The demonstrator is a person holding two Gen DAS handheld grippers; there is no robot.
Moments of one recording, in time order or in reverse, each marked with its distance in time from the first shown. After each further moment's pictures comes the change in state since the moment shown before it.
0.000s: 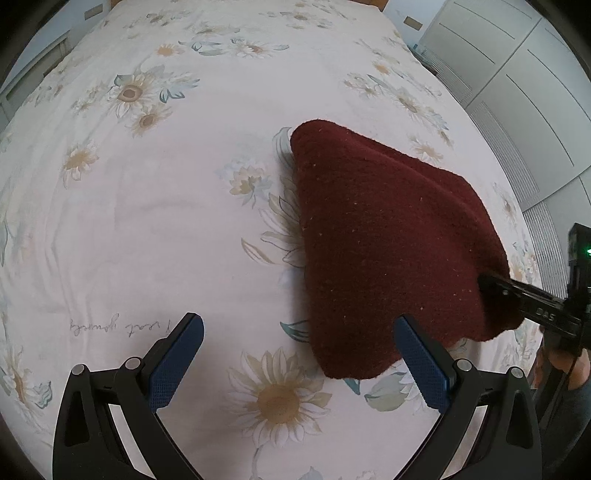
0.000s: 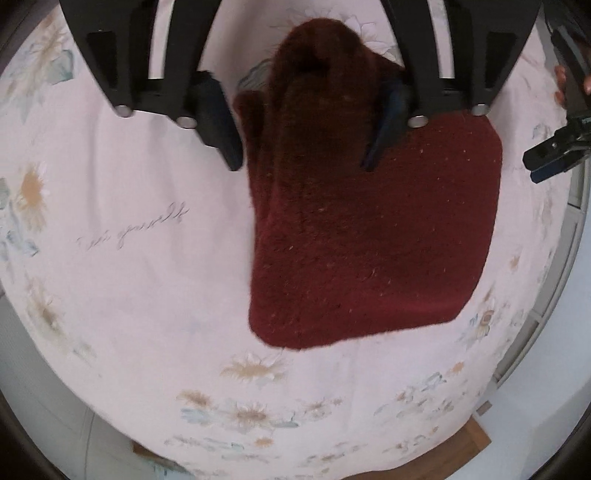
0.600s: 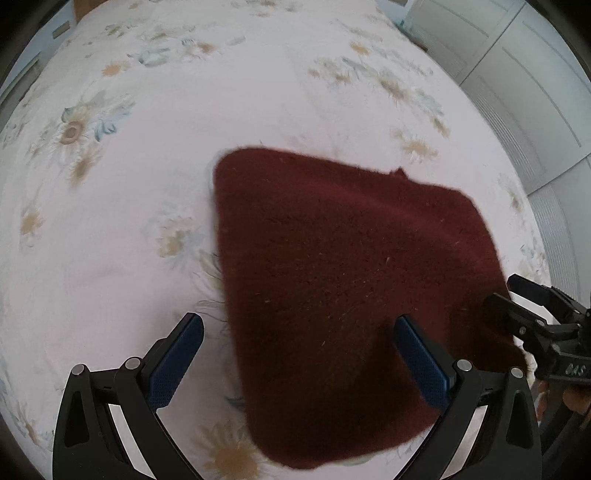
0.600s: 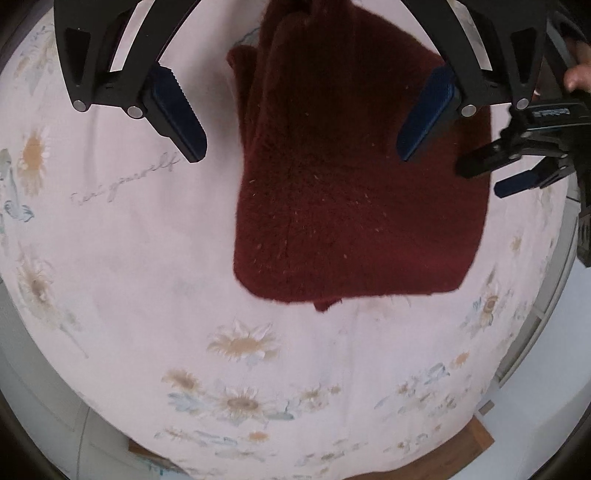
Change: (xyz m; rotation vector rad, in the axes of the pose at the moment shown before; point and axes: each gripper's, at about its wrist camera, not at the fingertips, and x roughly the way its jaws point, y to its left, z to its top) left arm 0.061 -0.053 0.064 0.067 0.076 0.028; right arm 0.020 0.008 0.044 0.001 0.033 0.010
